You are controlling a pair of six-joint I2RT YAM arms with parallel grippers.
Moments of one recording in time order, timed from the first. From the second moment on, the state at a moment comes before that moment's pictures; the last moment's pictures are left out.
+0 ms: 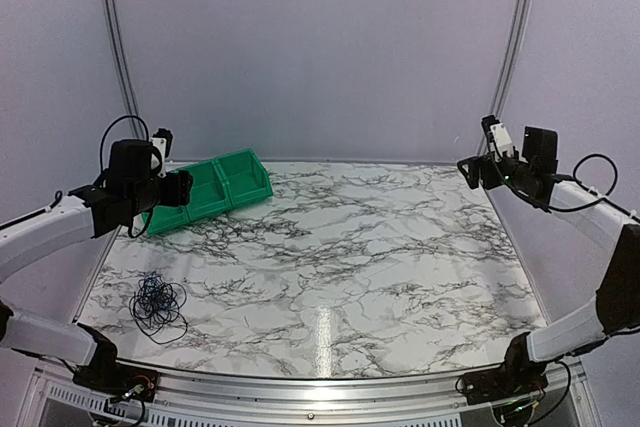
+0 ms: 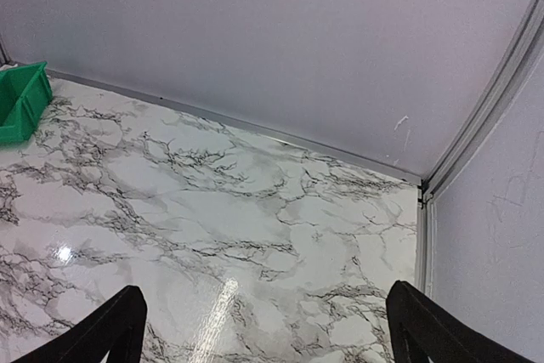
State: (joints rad) left arm -0.39 1.21 0.86 -0.12 -0.27 -0.11; right arm -0.05 1.31 0.98 -0.07 -0.33 -0.23
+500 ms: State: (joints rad) left arm -0.38 1.12 0.83 -0.38 -0.36 -0.40; right arm -0.01 1.38 1.04 -0.12 -0.43 -0.26
